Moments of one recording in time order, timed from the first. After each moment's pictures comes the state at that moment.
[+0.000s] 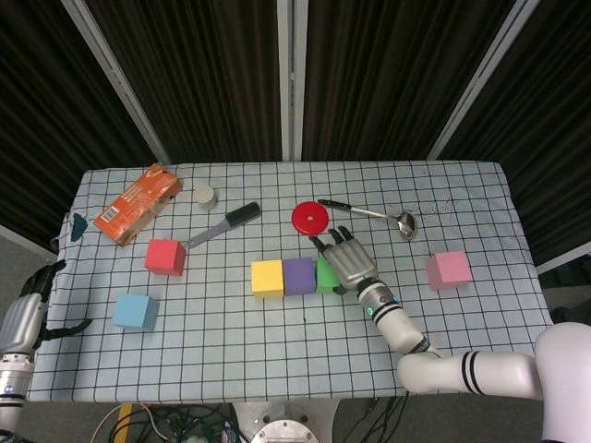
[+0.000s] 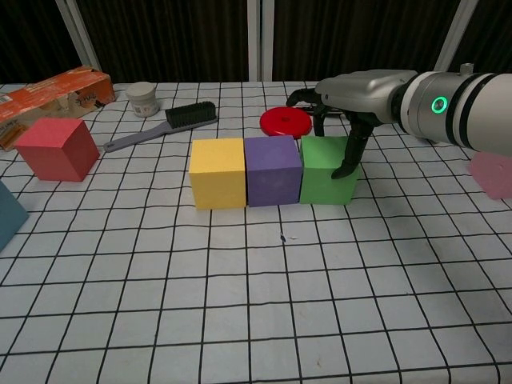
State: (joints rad) left arm -0.11 -1.25 -0.07 -1.38 1.41 1.34 -0.45; right arm 1.01 -1.49 0.11 -1.67 -0.66 0.96 -0.67
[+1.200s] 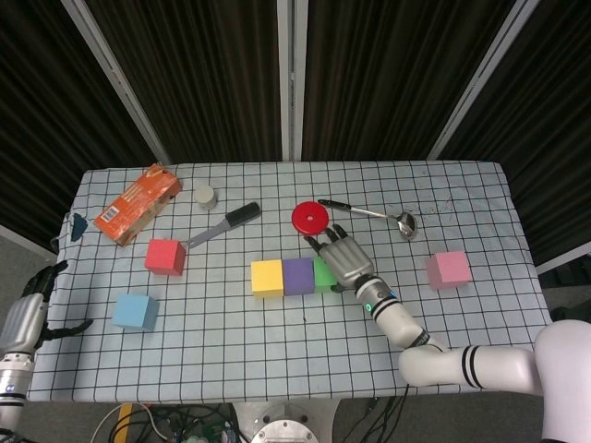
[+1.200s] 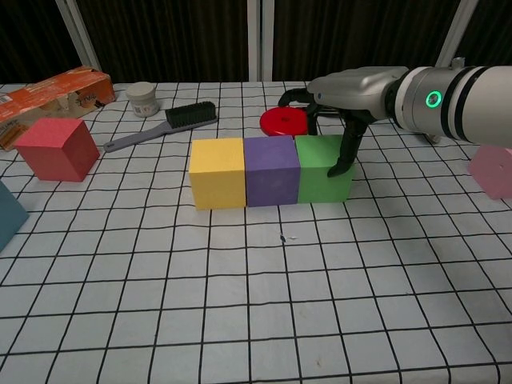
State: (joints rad) left arm -0.12 -1.26 -0.06 -1.38 1.41 1.33 -0.44; right arm 1.04 -1.47 0.11 -1.63 -0.71 0.88 -0.63
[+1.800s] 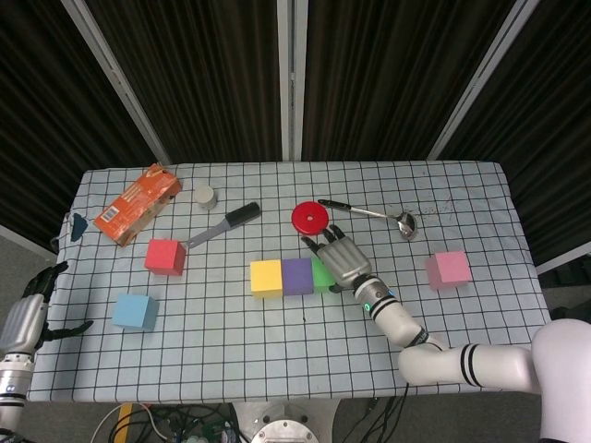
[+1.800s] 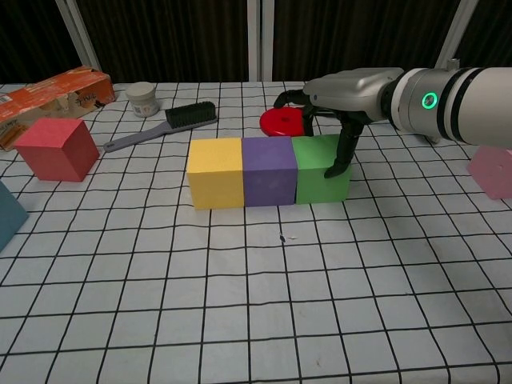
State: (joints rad) left arm -0.12 -1.26 -0.06 -1.37 1.40 1.32 -0.44; right arm 1.05 -1.48 0.10 -1.61 -0.73 0.86 -0.60
